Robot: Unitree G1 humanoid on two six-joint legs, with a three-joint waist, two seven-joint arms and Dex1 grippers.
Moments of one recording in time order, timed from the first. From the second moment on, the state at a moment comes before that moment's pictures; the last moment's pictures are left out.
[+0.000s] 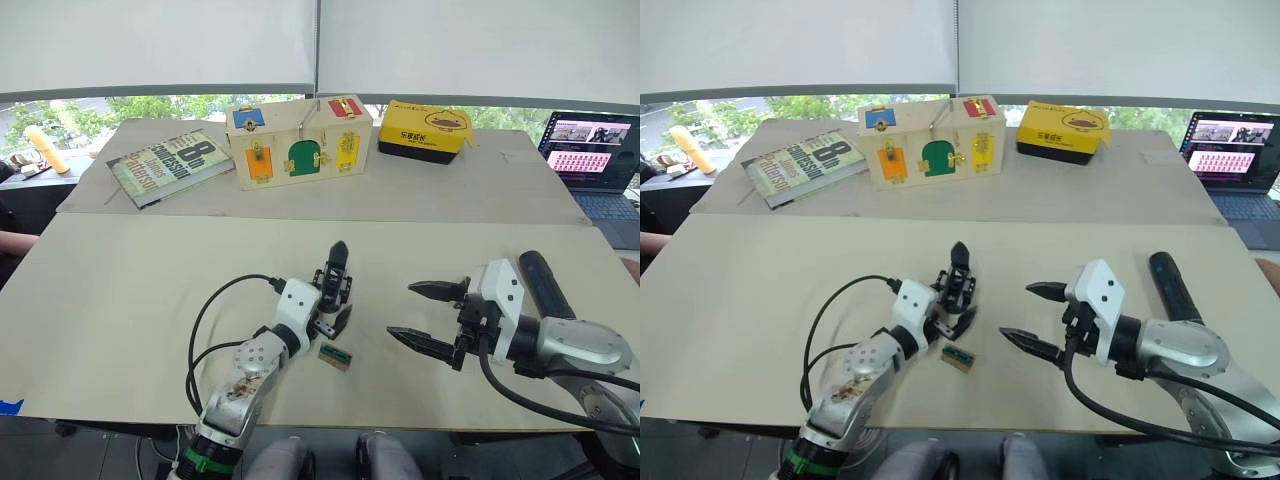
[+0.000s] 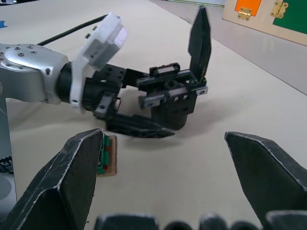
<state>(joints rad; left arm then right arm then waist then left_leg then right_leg) -0.10 0.19 -0.27 -0.25 -0.13 0.40 -0.38 -0.02 -0.79 -0.17 -0.68 0.65 0.67 0.77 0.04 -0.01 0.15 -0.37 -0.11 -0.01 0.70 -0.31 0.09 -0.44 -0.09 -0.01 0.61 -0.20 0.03</state>
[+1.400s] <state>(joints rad) -0.42 0.22 -0.21 0.23 -0.12 0.15 -0.96 0.03 -0.74 -0.17 -0.74 0.61 0.65 0.66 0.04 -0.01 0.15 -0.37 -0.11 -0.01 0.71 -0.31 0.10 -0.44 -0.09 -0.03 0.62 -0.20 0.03</state>
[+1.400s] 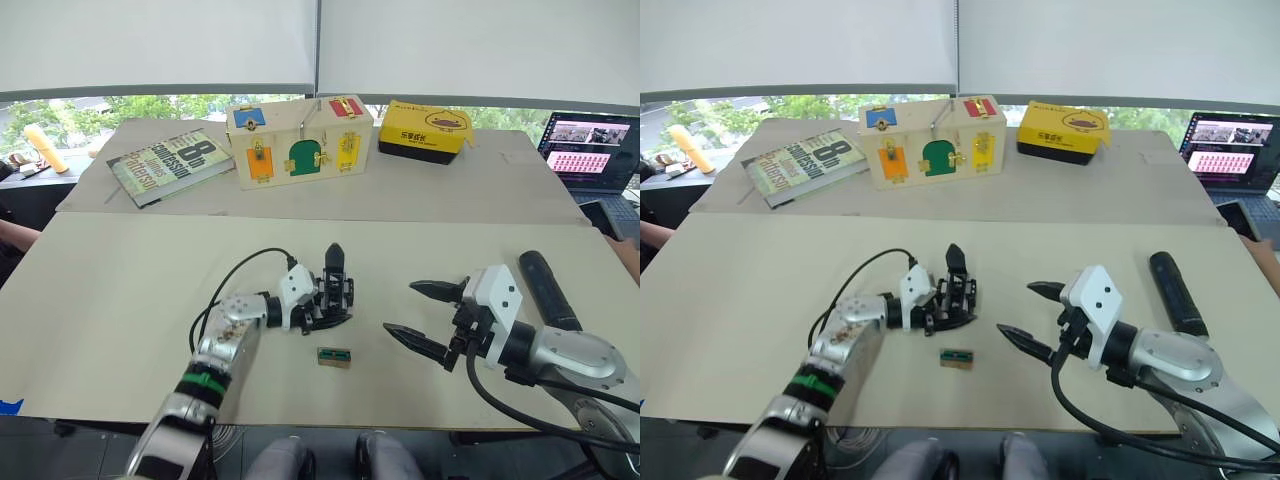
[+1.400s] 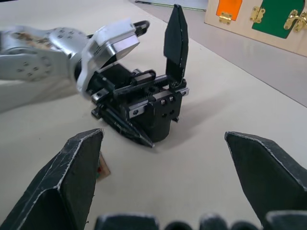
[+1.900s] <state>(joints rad) -0.43 0.24 -0.24 0.21 -0.08 0.17 -0.89 0.06 -0.74 -0.17 -0.75 0.60 0.65 0.65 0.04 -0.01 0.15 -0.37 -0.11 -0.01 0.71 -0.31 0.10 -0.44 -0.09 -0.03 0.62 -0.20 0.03</state>
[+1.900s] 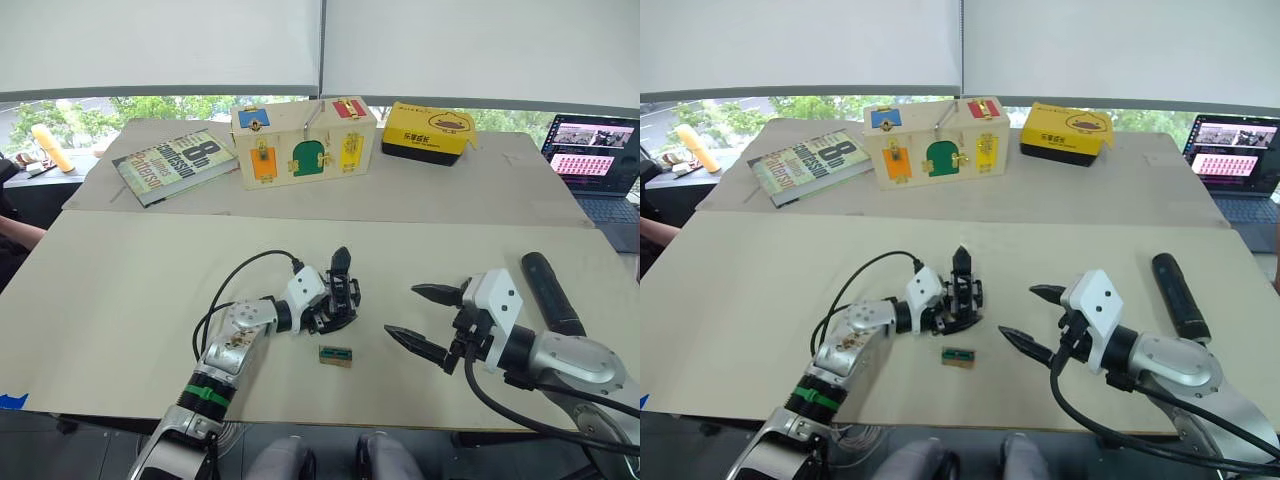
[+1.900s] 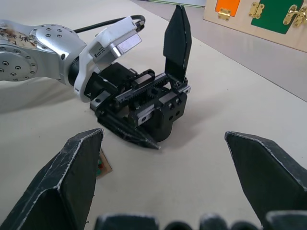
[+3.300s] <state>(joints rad) -0.68 0.79 0.01 -0.38 -0.73 0.72 -1.21 -1.05 -0.81 0.33 0.60 0.46 1.53 0.63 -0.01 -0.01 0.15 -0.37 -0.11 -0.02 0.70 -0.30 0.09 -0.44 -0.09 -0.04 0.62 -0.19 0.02</state>
